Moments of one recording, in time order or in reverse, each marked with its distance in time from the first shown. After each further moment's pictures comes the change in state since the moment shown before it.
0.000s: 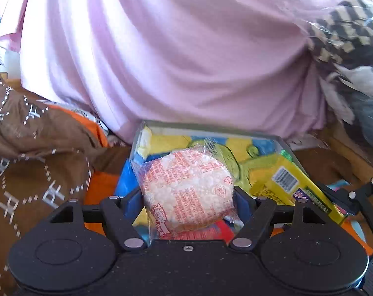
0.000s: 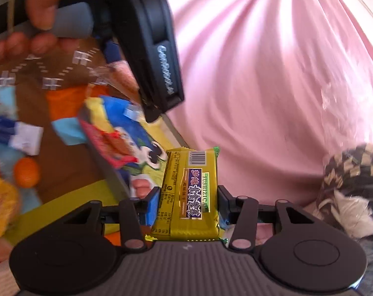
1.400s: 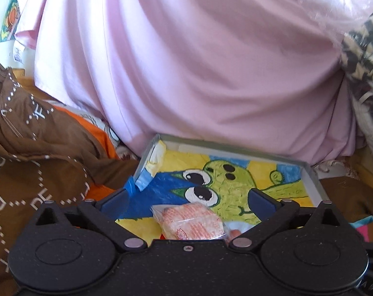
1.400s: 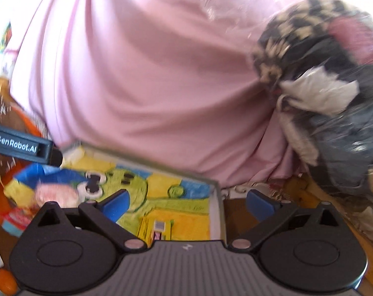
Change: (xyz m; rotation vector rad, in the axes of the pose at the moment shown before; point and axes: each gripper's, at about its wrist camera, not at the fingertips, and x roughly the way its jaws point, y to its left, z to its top) left arm 0.032 -0.014 0.004 -0.083 -0.084 0.118; right arm 0.021 -0.094 -0.033 0.697 0.064 -0.117
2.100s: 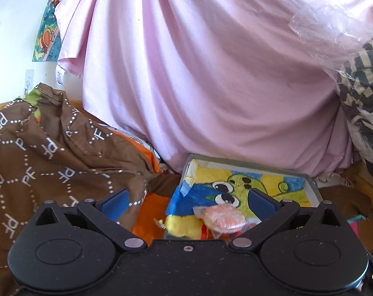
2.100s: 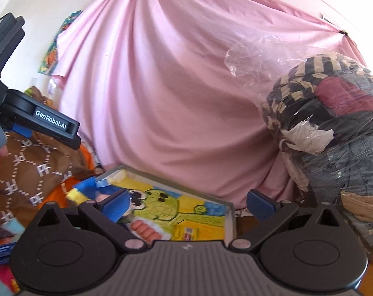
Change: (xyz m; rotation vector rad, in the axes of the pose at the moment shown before) left arm -0.109 0.039 0.002 0.008 -0.072 0.073; right arm -0.115 0.023 -0.006 -0.068 -0.146 0.106
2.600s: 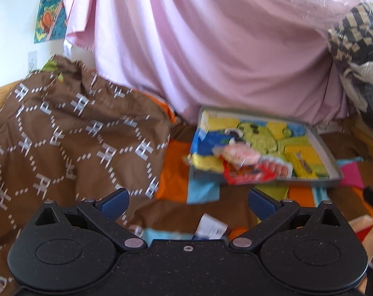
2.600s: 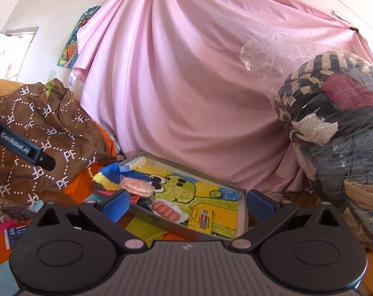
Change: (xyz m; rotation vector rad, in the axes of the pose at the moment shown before) left arm -0.046 0.044 -0.049 0.075 0.171 -0.005; right arm -0.036 0.010 -0.010 -0.020 0.048 0.069
